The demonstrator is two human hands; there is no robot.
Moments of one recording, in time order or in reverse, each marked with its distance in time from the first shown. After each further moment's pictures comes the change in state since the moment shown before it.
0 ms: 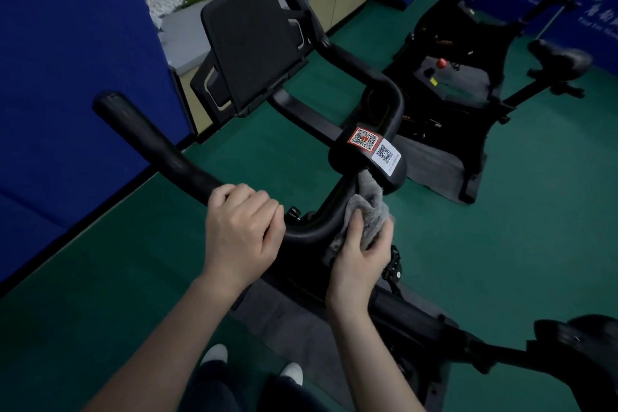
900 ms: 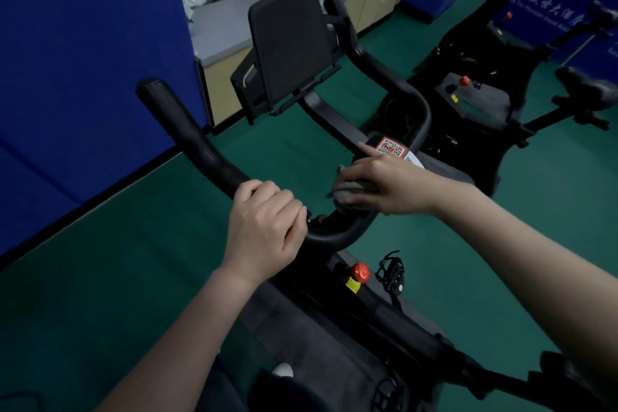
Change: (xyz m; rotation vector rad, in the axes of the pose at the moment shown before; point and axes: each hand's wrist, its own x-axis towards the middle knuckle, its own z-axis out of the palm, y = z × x) left_hand 0.001 0.000 0.002 -0.012 0.036 -0.004; right_hand 0.133 -0.079 0.040 -1.117 -1.546 -1.001
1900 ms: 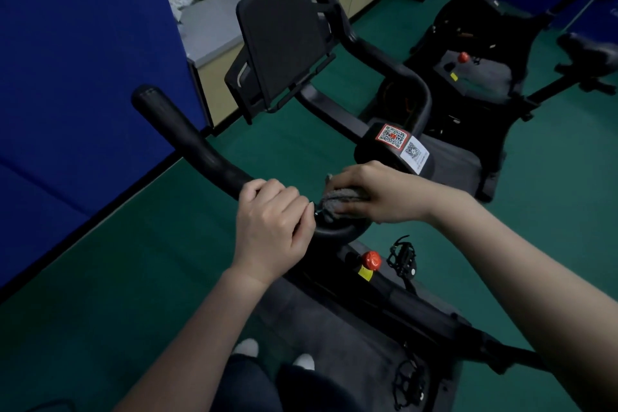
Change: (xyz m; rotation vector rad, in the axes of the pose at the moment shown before) left_hand 0.001 0.000 -0.004 -0.027 -0.049 -0.013; right_hand -0.001 -0.035 0.009 0.264 -0.021 0.096
